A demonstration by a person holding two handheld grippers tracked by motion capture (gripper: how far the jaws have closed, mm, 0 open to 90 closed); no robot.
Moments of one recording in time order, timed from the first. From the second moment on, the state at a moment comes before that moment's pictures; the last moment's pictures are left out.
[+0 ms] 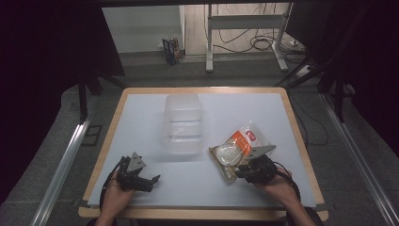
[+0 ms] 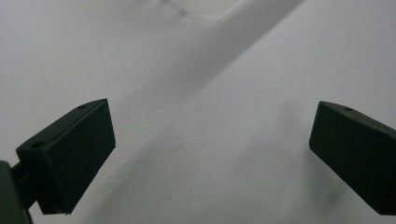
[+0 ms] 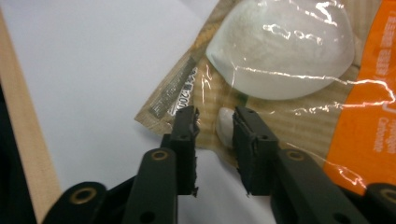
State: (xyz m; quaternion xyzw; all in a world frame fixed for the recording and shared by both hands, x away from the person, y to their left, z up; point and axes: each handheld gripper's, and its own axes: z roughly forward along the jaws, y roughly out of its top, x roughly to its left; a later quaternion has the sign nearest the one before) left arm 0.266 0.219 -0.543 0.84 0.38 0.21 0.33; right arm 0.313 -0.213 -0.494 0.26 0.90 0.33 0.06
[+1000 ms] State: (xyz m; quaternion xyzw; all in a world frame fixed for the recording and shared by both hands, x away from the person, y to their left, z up) left arm 0.260 0.210 -0.540 0.84 0.36 0.23 0.32; right arm 0.333 -0.253 -0.450 0.32 0.86 0.38 0.13
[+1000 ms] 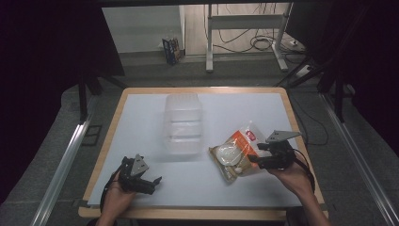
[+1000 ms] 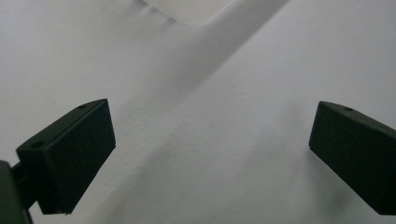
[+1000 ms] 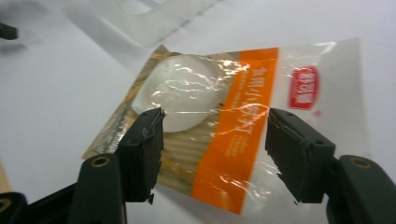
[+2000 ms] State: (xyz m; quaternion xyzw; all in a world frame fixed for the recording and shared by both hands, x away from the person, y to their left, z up) left arm 0.260 0.210 -0.540 0.85 0.36 0.22 0.32; right arm 0.394 -0.266 -0.473 0.38 0.84 0.37 0.11
